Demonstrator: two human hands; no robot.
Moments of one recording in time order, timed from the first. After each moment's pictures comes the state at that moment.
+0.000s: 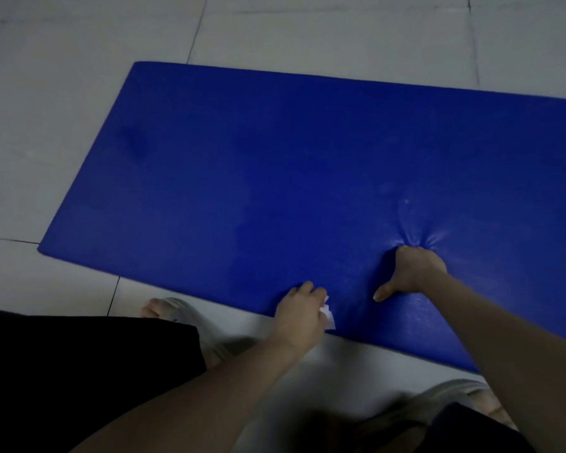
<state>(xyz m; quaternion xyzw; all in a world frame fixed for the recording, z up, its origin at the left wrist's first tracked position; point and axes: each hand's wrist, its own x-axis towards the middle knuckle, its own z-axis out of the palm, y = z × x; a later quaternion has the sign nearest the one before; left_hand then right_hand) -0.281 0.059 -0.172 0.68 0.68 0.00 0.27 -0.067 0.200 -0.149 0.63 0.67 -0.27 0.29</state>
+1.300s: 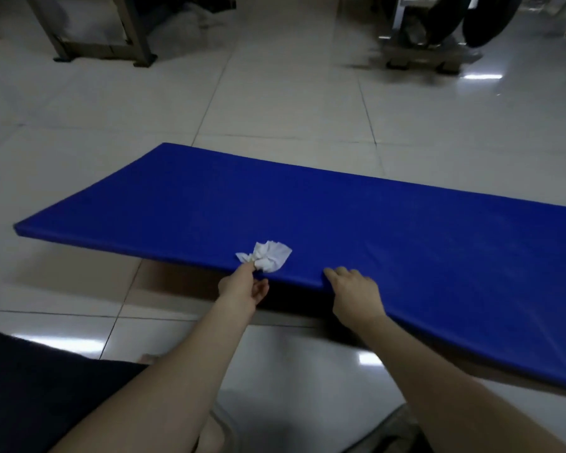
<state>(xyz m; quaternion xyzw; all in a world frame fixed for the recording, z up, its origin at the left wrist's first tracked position) -0.347 0.141 -0.029 -0.02 0.64 0.48 0.60 -0.124 0.136 -0.033 0.60 0.80 -0.04 0.07</state>
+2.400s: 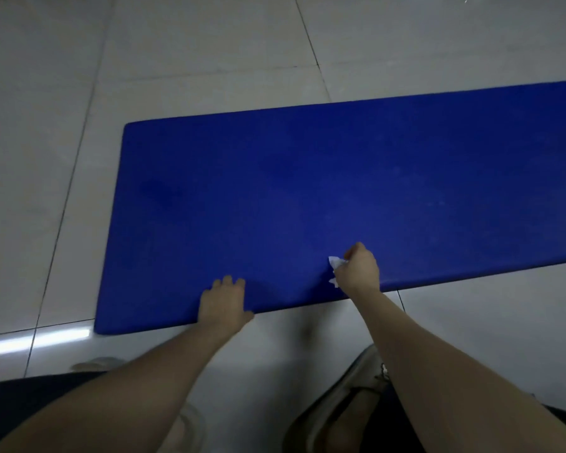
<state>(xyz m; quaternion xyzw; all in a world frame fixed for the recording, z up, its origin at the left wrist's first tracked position) -0.286 0.107 -0.153 0.73 0.64 -0.19 0.16 -0.017 0.137 -0.139 0.84 0.42 -0.32 -0.14</state>
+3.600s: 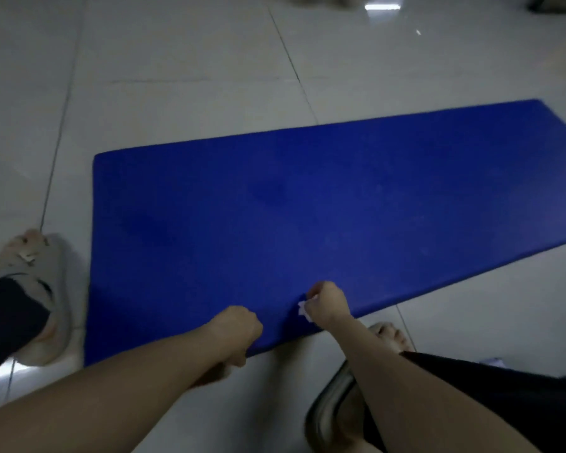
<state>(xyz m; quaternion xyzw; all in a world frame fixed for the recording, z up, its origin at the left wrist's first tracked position) -0.305 0.075 -0.104 0.88 0.27 -0.37 0.14 -0.100 0.062 -0.108 0.81 0.43 -0.38 -0.02</state>
